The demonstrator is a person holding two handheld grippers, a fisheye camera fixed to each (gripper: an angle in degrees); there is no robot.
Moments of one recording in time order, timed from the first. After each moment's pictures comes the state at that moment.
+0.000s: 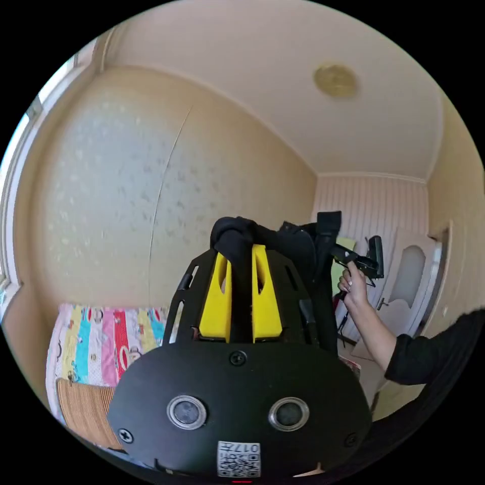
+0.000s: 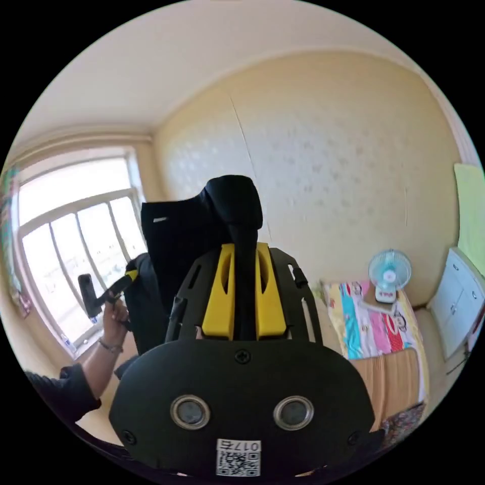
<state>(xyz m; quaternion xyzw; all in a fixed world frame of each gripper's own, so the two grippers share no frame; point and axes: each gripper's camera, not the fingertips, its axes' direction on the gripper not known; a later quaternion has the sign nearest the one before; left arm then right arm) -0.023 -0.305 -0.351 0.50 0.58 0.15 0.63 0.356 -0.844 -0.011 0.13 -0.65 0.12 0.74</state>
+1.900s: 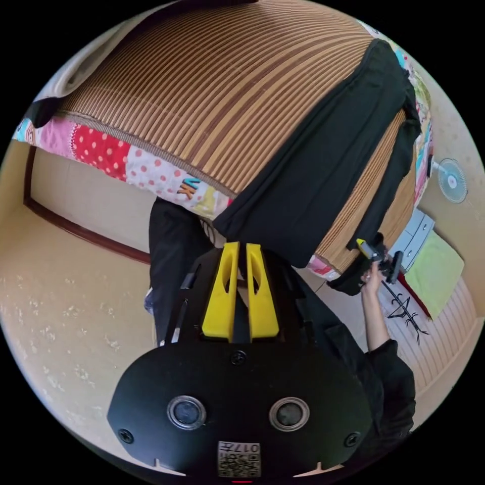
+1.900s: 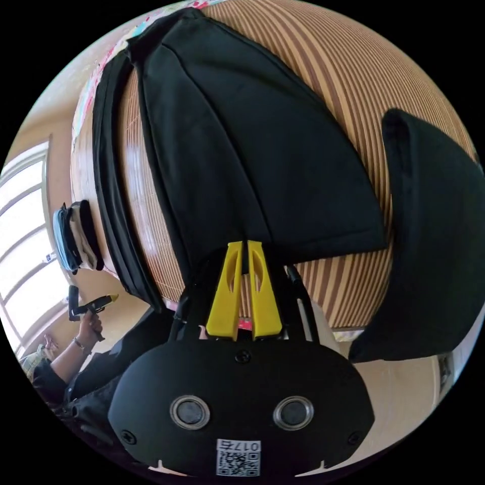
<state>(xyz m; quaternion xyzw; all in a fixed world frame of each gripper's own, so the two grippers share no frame) 0.141 -0.082 0.567 -0.32 0.46 -0.02 0.83 0.258 -0.282 0.408 -0.51 -0.56 -0.09 0.65</state>
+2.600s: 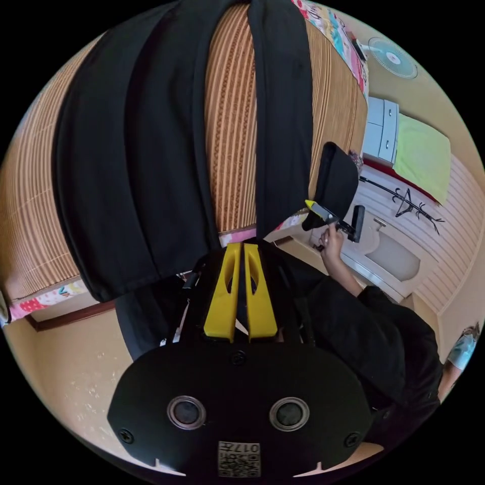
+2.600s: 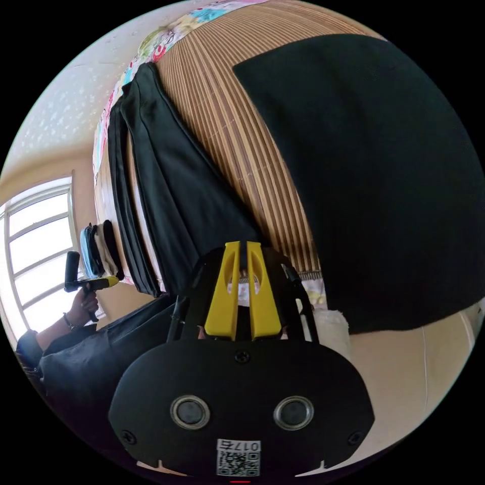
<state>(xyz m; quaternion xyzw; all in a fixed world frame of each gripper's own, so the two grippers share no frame) 0.238 -0.047 0.492 -0.30 0.52 0.26 0.76 0.476 -0.190 0.405 -0.50 -0.60 0.02 0.63</state>
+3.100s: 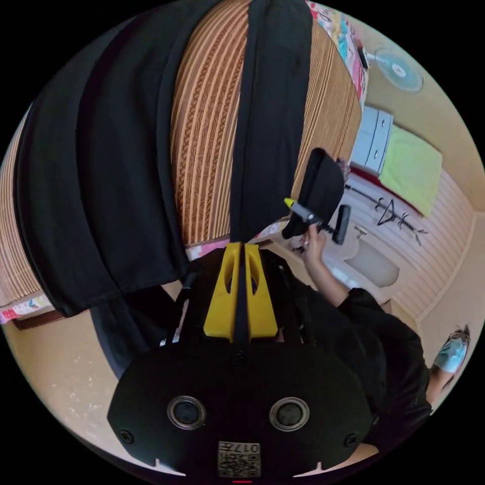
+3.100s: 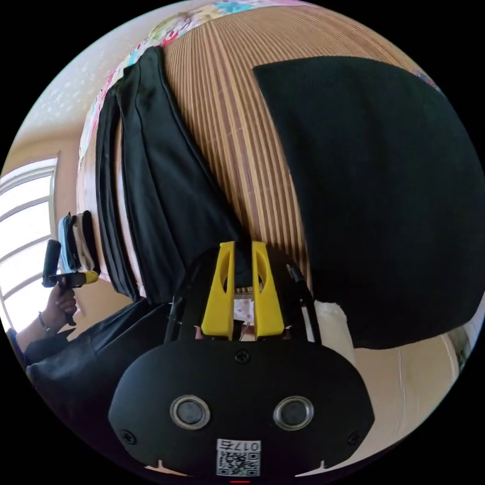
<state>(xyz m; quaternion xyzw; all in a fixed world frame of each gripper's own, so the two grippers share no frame) 0.229 0.004 0.510 -0.32 0.58 0.19 0.72 0.526 -0.184 0.394 -0.48 -0.56 -0.03 0.67</state>
